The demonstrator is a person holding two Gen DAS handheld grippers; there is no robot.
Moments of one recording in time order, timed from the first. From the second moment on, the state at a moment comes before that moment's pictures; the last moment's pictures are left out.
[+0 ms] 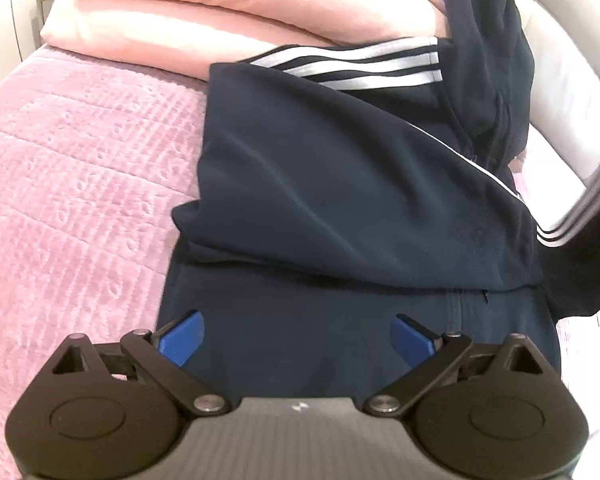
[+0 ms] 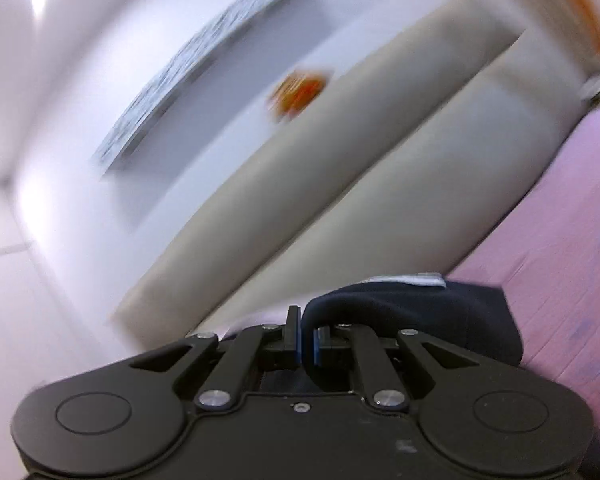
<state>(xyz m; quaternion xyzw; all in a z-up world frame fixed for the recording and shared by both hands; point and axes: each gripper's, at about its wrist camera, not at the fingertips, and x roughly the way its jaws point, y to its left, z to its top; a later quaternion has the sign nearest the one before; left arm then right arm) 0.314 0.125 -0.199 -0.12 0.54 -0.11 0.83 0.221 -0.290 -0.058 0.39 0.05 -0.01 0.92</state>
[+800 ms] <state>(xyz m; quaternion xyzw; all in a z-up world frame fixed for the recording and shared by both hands) 0.306 0.128 -0.191 -0.12 0.51 -0.16 0.83 0.196 -0.181 -0.248 0.48 0.31 -0.01 0.82</state>
